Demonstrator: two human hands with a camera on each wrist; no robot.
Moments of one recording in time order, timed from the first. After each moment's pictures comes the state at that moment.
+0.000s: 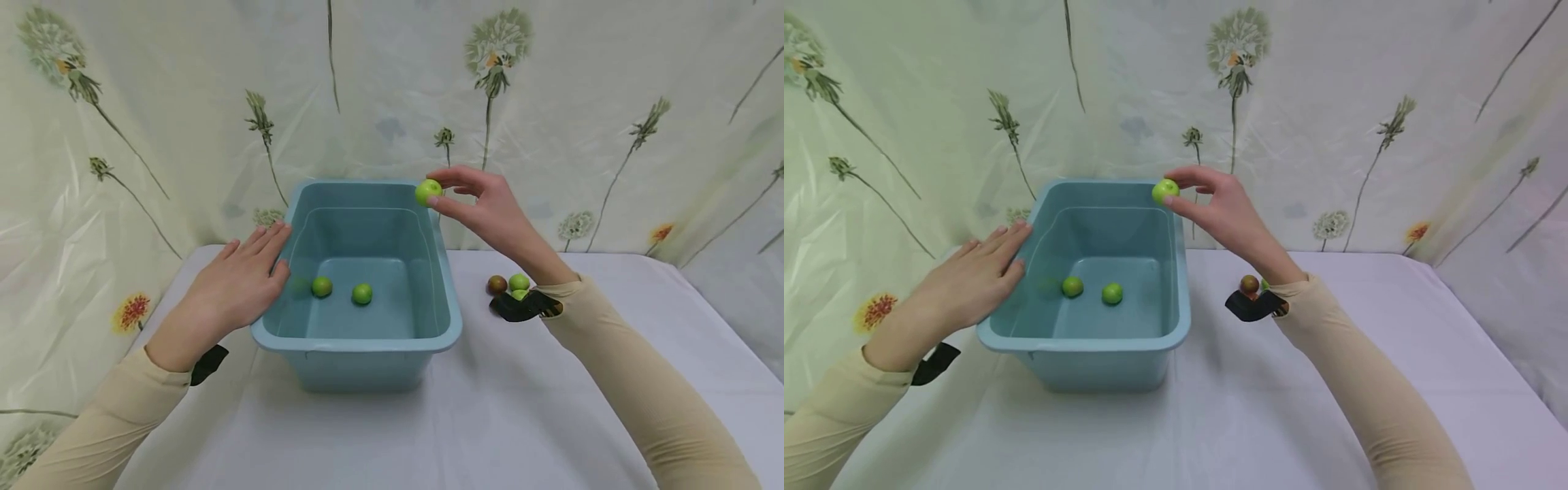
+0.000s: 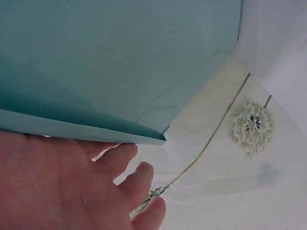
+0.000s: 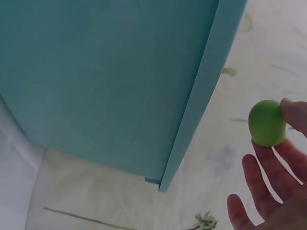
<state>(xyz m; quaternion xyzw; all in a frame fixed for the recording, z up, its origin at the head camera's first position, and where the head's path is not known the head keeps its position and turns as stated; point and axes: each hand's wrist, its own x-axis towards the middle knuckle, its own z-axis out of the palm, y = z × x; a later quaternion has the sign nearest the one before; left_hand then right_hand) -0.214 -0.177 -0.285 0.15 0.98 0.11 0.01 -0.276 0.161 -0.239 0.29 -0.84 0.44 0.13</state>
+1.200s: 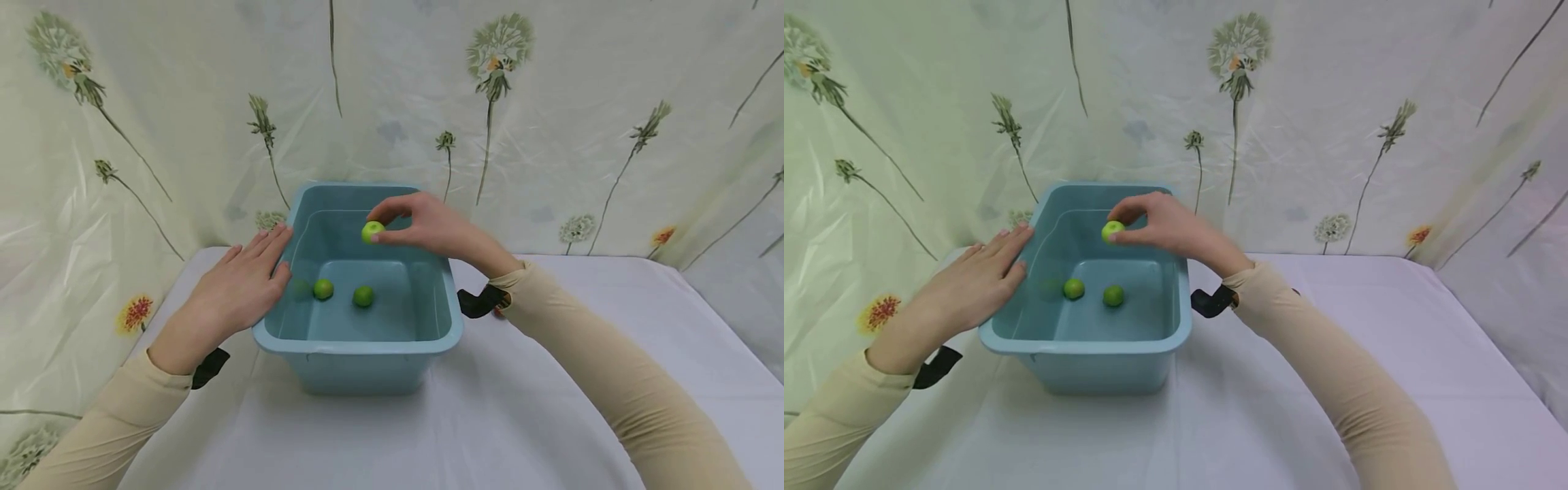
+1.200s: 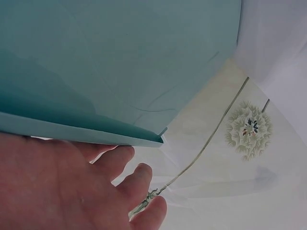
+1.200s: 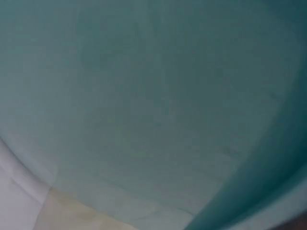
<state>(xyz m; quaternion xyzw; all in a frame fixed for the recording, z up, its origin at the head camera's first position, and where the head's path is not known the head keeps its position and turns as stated) -0.213 -0.178 -0.289 0.15 0.98 0.13 0.00 -0.318 0.115 -0.266 0.38 -0.87 0.32 -0.03</state>
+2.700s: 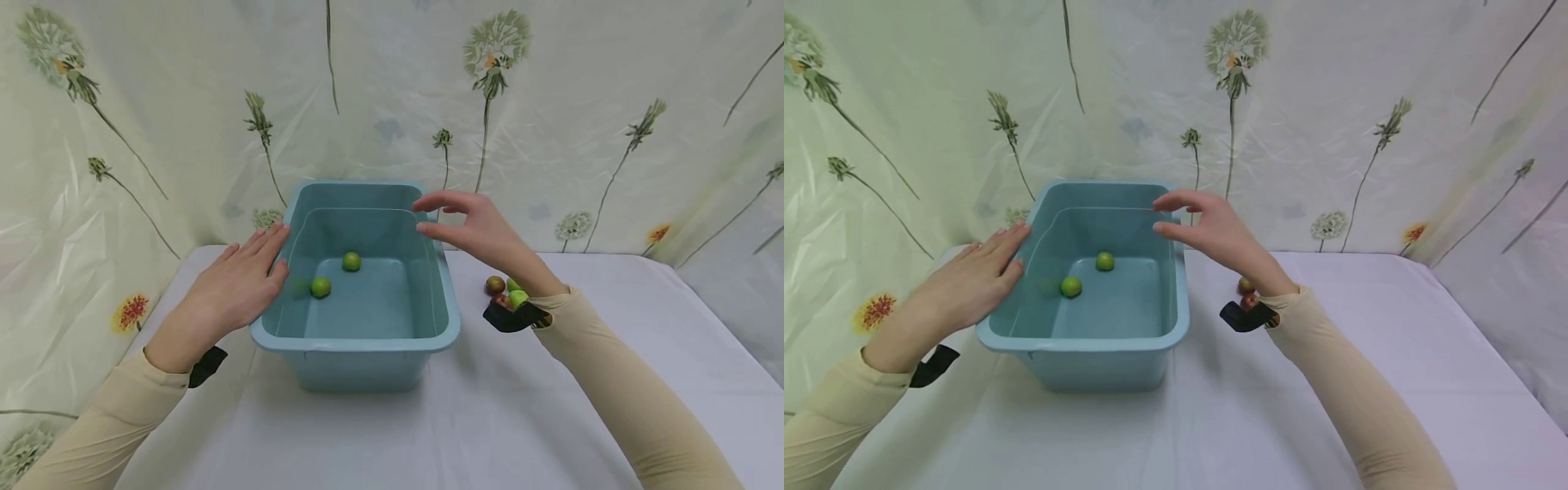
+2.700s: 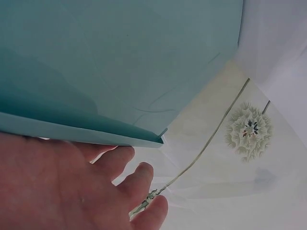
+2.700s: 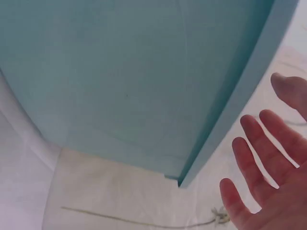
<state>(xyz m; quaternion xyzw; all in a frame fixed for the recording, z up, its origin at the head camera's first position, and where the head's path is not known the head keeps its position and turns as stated) -0.215 -0.179 -0.289 0.15 0.98 0.13 0.01 -0.298 0.172 -0.277 0.32 -0.85 0.40 0.07</state>
